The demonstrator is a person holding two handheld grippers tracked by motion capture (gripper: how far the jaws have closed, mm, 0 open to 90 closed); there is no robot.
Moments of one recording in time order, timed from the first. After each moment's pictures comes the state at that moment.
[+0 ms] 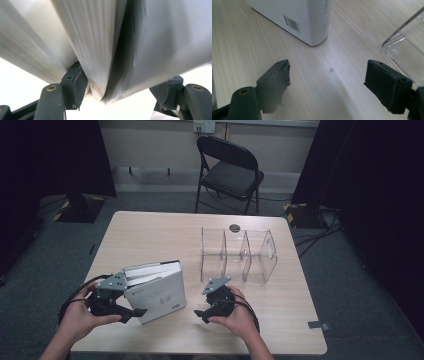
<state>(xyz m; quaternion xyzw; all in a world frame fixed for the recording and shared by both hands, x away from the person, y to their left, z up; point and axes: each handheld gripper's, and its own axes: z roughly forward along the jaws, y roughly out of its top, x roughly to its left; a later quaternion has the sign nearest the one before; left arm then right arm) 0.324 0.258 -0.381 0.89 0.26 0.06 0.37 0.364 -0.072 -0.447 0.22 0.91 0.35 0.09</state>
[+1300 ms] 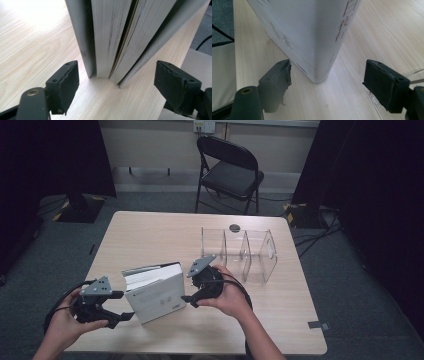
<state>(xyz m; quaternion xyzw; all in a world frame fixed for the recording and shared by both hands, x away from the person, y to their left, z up) 0.312 0.292 -0.396 0.87 0.30 0.09 0.37 0.386 -0.036 -0.380 0.14 0.92 0.35 0.08</state>
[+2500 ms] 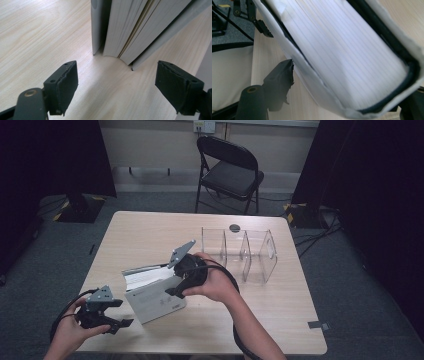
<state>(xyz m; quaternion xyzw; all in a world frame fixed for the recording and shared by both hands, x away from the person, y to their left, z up) 0.315 0.303 -0.444 0.88 0.32 0.08 0.35 0.399 0.008 -0.345 0.07 0.93 0.35 0.05</state>
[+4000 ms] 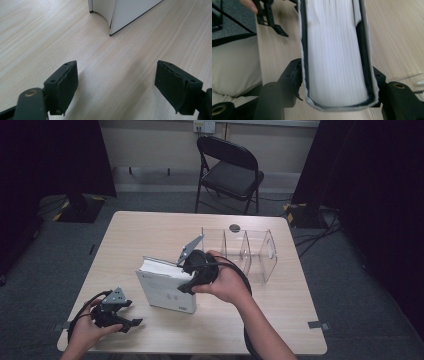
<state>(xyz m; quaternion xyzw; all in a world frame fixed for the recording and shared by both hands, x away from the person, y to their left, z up) 0.331 0.285 -0.484 0.88 0.32 0.09 0.34 0.387 -0.015 -0.313 0.12 0.95 0.29 0.04</state>
